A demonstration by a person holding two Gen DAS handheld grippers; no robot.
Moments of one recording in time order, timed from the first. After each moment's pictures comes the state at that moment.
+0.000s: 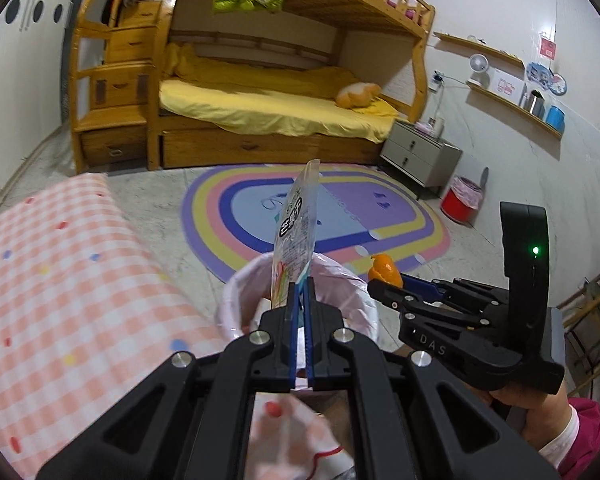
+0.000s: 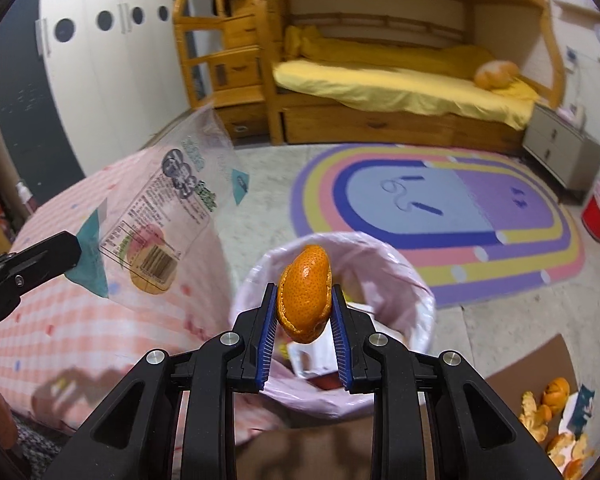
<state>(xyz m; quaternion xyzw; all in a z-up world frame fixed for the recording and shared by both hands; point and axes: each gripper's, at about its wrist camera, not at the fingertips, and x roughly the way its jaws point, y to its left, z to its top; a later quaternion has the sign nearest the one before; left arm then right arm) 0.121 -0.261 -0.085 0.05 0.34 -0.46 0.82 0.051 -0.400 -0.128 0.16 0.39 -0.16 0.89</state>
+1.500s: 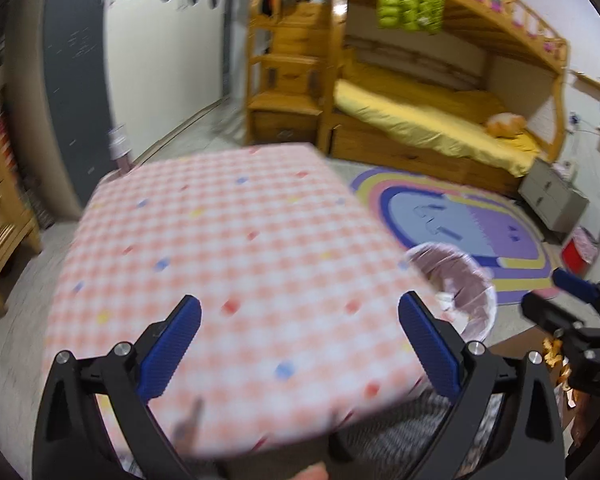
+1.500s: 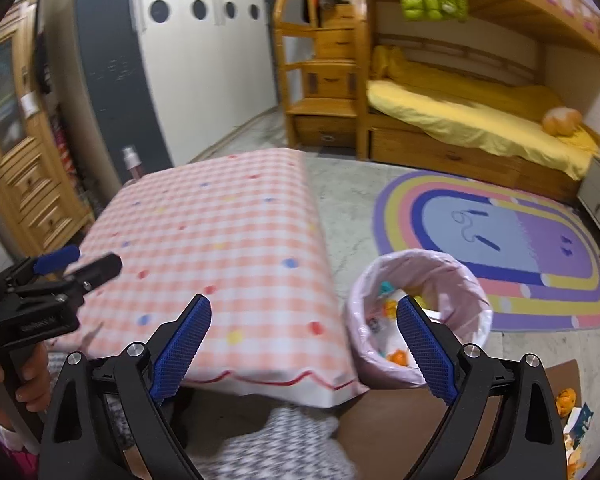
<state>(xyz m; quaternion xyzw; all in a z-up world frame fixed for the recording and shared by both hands) 0.086 -0.077 -0.043 0.03 0.37 -0.17 0.91 0.020 -0.275 -0.039 0.10 0.36 -0.02 0.93</state>
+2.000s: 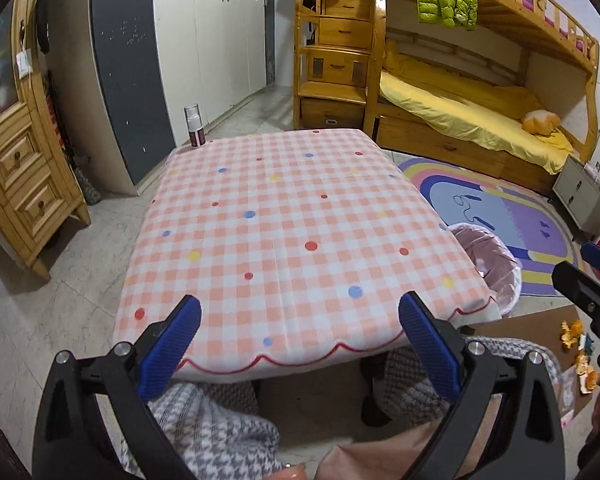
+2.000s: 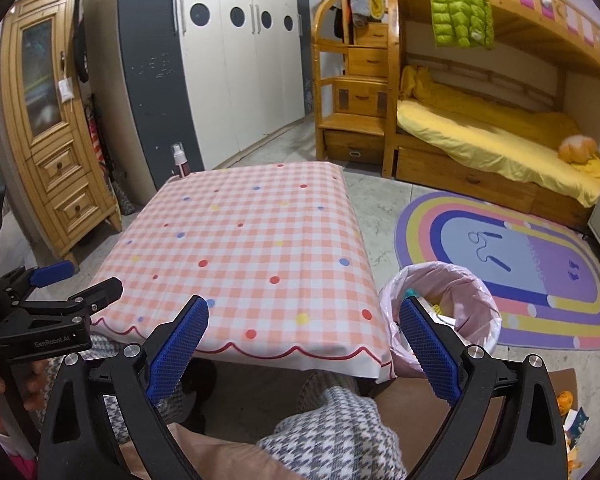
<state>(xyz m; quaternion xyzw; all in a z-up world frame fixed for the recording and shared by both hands) 0.026 -0.017 -0.023 0.04 0.39 -0.11 0.91 -0.020 -0.224 -0.004 0.08 0.34 0.01 0.94</state>
